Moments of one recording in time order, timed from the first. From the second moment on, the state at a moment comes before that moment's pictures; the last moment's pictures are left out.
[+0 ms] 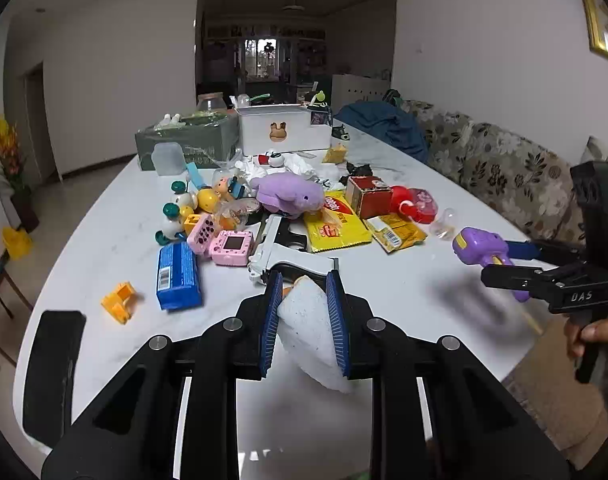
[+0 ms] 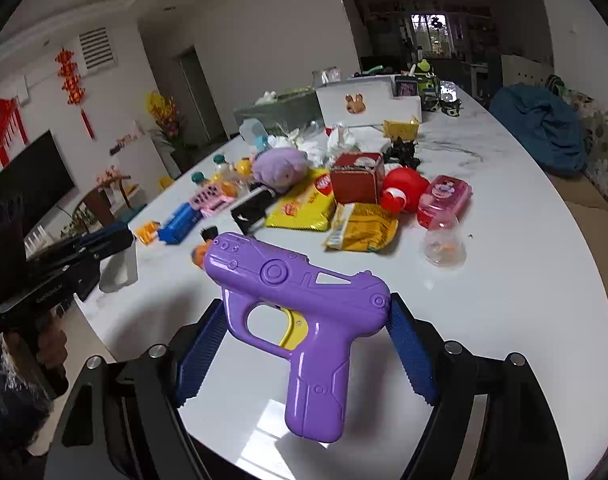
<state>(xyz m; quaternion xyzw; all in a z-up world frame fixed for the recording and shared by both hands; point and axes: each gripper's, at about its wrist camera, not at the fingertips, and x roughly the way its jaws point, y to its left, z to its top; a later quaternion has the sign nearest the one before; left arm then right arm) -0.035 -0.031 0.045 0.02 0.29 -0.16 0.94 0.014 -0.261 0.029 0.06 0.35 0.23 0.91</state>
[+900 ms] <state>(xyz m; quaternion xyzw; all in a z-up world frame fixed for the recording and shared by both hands) -0.147 -0.030 -0.097 0.12 0.45 -0.29 0.83 -0.111 -0.215 -0.084 0.00 0.50 0.34 0.79</state>
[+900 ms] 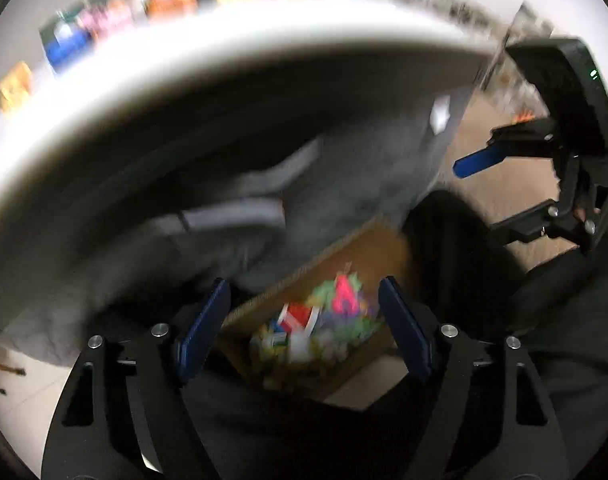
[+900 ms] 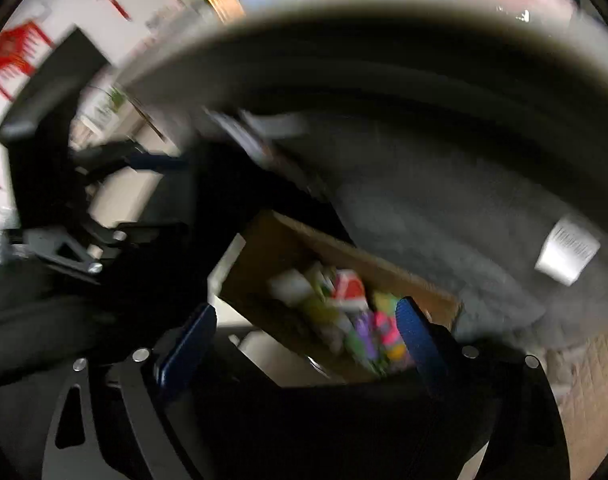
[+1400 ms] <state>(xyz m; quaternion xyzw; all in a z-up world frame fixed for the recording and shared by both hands) 0.001 -0.047 0.006 0.06 0.35 -0.16 0.92 0.121 -0.300 0.005 0.01 0.39 0.13 0.91</state>
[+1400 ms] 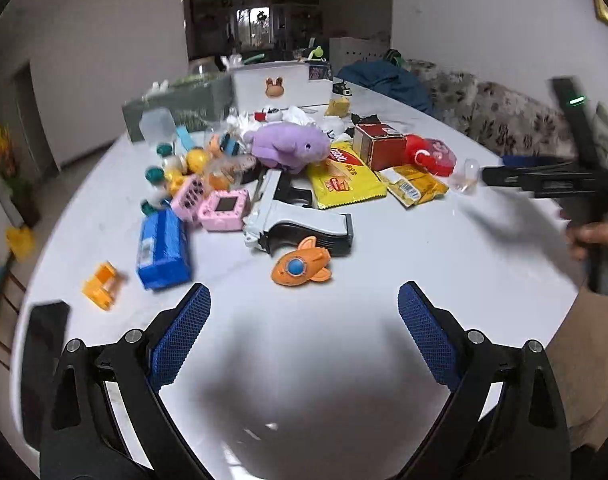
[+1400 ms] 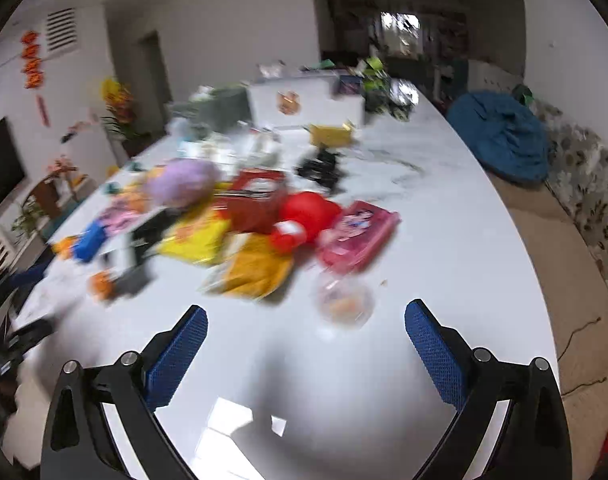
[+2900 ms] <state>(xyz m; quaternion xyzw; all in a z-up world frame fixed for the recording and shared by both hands) -0.154 -0.045 -0.084 0.16 0.45 -0.28 0.83 -0.110 -0.209 -0.068 0.03 0.50 0.35 0.79</state>
